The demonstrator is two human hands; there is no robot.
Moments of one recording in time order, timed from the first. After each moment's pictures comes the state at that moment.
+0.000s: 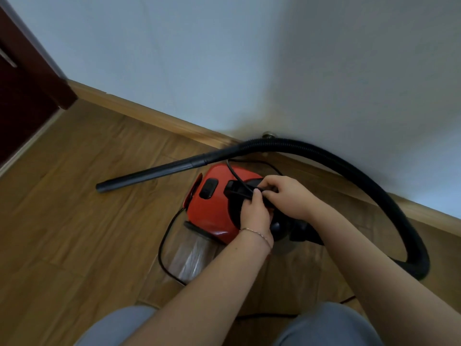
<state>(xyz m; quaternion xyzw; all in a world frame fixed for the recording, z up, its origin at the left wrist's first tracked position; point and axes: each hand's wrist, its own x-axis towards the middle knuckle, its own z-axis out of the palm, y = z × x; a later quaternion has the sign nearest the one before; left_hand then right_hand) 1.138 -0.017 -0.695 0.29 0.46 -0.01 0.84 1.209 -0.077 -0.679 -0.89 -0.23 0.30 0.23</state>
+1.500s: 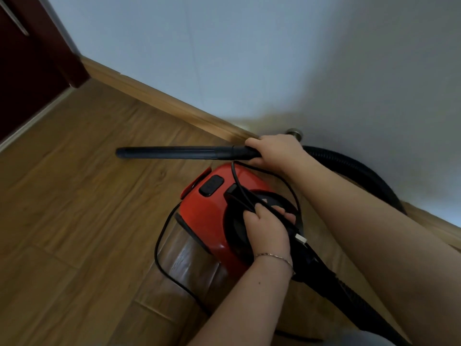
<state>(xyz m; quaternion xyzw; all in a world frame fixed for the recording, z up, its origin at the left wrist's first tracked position) 1.127 -0.014 -0.707 0.24 0.53 0.10 0.81 1.297 0.014 -0.738 -0.87 -0.47 0.09 -0.13</state>
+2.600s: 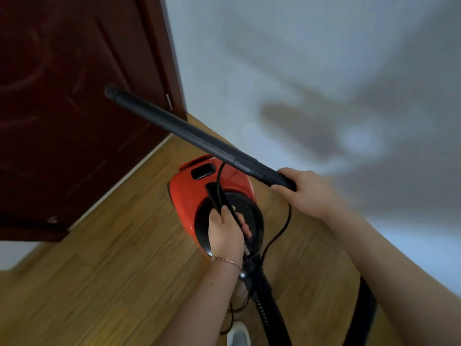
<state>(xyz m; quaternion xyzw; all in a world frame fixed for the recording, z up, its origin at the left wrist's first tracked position) 0.948 0.074 -0.258 0.40 0.57 0.20 0.69 1.107 0.002 -0.229 -0.86 -0.42 0.23 0.14</state>
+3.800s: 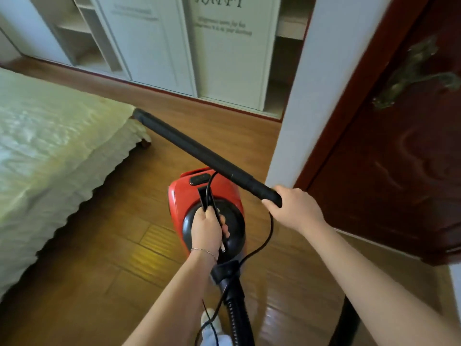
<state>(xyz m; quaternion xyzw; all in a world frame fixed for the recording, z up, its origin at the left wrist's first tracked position) 0.316 0.113 -0.076 0.08 0.69 0.59 0.42 0.459 0.228 -0.055 -0.46 -0.87 0.16 0.01</state>
